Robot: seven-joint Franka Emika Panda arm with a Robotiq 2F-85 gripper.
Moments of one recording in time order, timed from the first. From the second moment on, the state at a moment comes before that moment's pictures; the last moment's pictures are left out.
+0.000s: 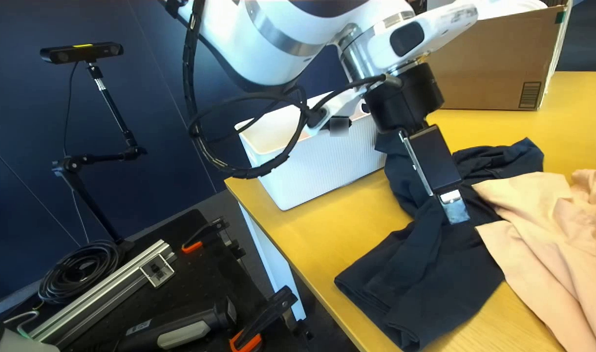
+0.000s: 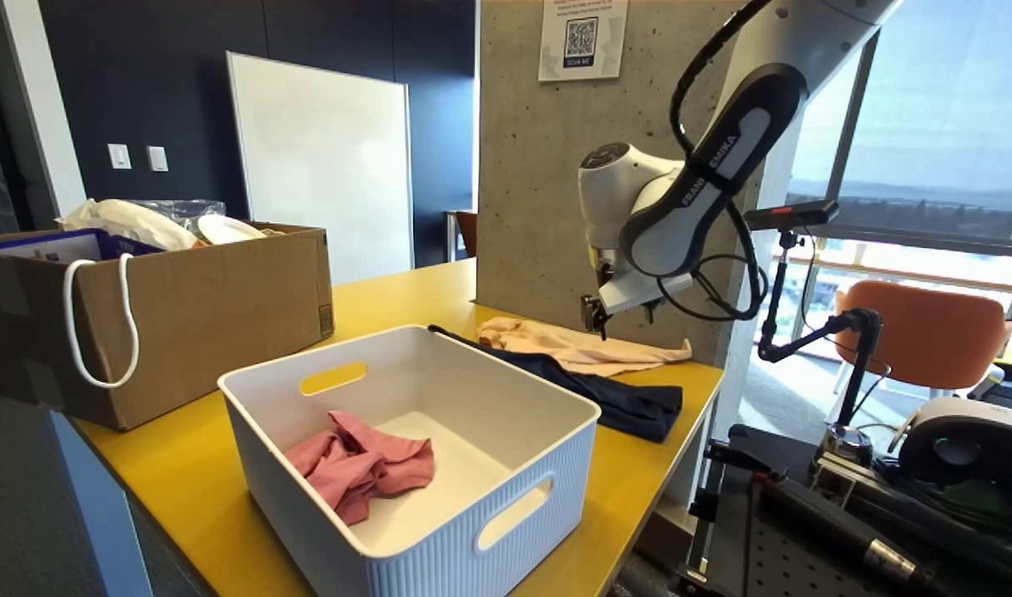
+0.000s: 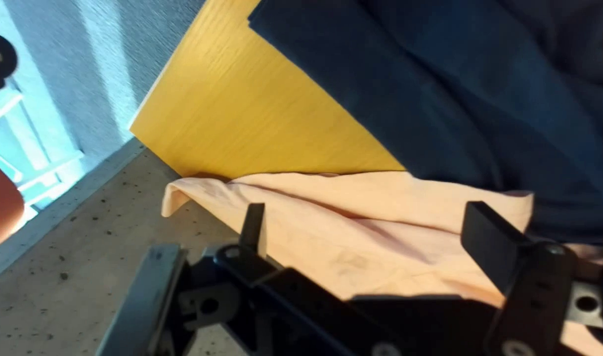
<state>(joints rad) 0.36 0.47 -0.66 -2.13 -0.43 2.57 0.93</state>
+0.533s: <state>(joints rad) 0.21 0.48 -0.48 -2.22 -0.47 2.88 0.77</state>
